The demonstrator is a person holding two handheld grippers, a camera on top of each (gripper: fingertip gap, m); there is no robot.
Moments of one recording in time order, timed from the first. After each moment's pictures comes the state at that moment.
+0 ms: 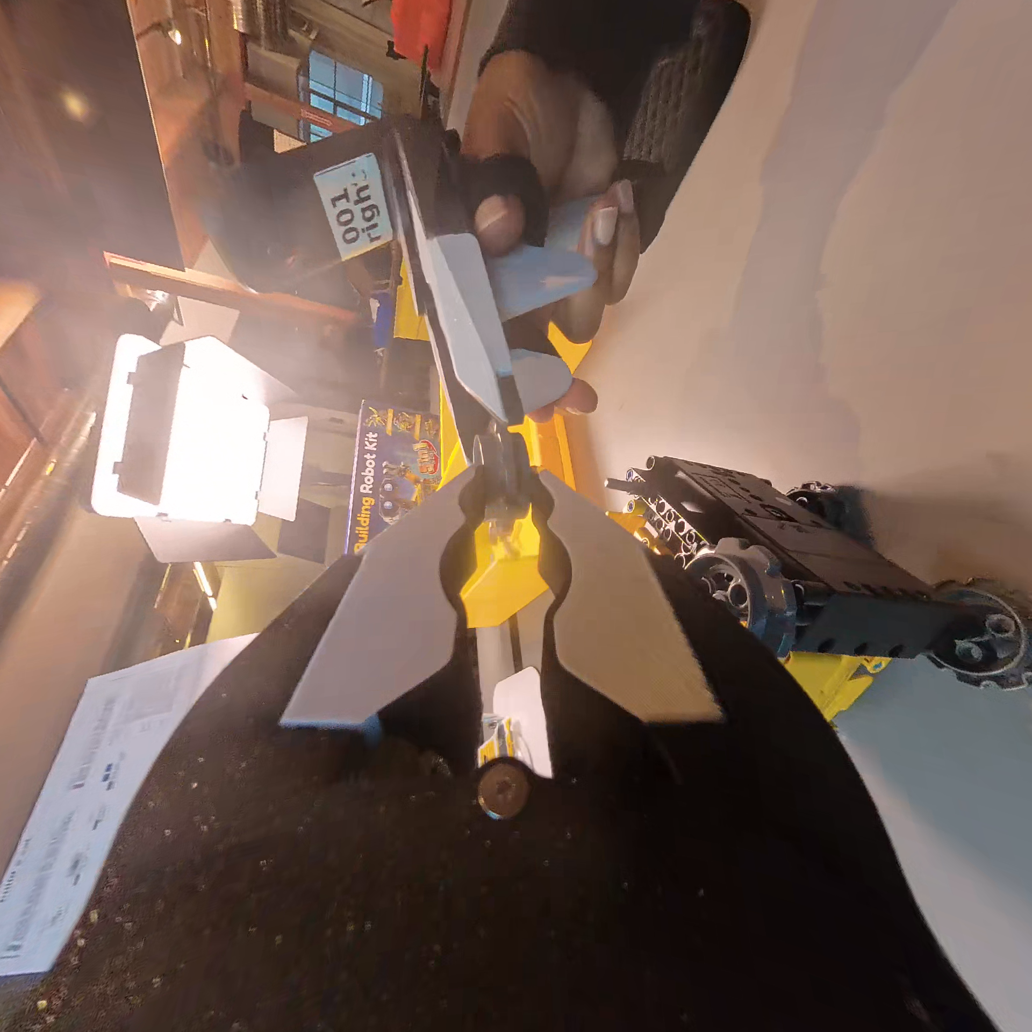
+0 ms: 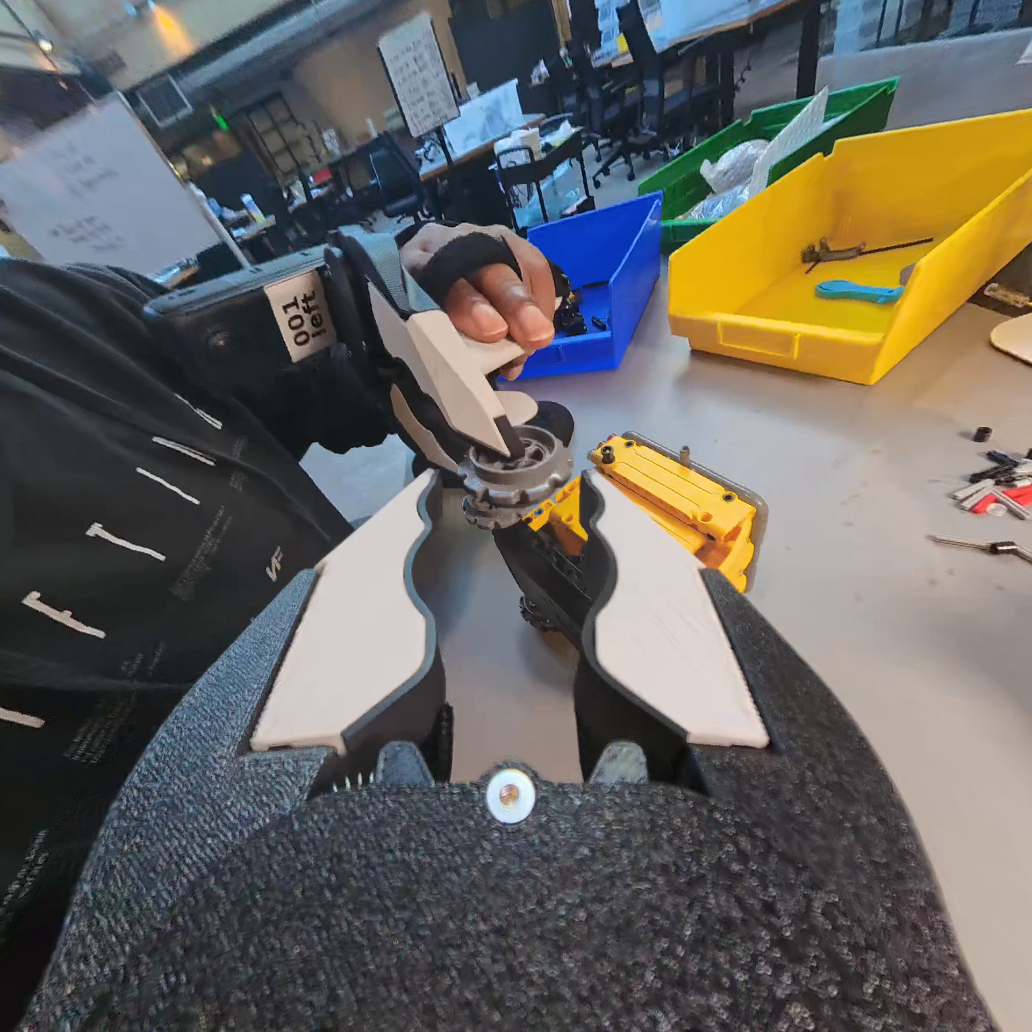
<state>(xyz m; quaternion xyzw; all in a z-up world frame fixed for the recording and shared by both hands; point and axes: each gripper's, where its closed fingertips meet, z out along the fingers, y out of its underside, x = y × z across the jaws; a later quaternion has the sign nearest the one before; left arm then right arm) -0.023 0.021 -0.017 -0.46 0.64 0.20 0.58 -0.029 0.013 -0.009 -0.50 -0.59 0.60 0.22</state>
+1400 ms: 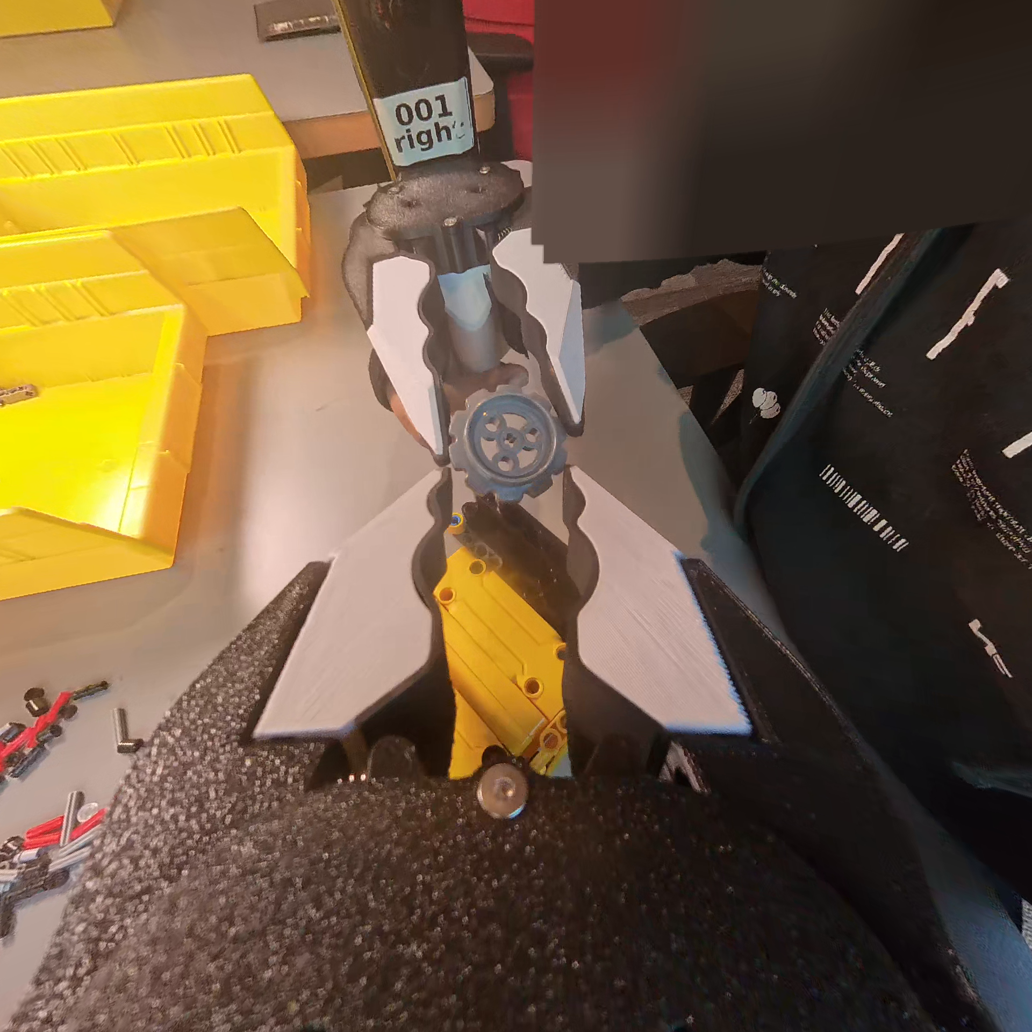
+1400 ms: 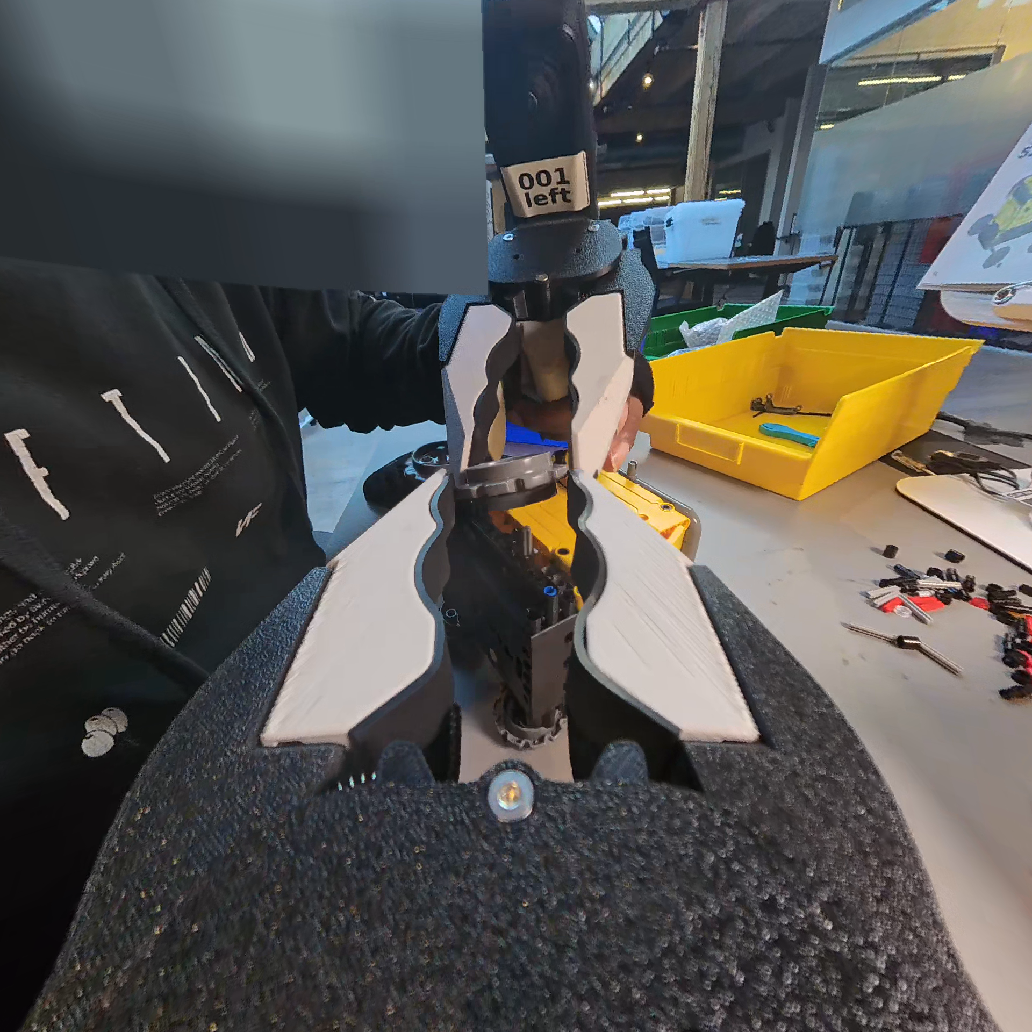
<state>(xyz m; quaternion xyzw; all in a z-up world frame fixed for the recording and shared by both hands) -0.017 0.032 -0.055 -0.69 0.52 -0.30 0.41 -0.022 0.032 -0.038 -0.37 -0.58 0.64 0.34</state>
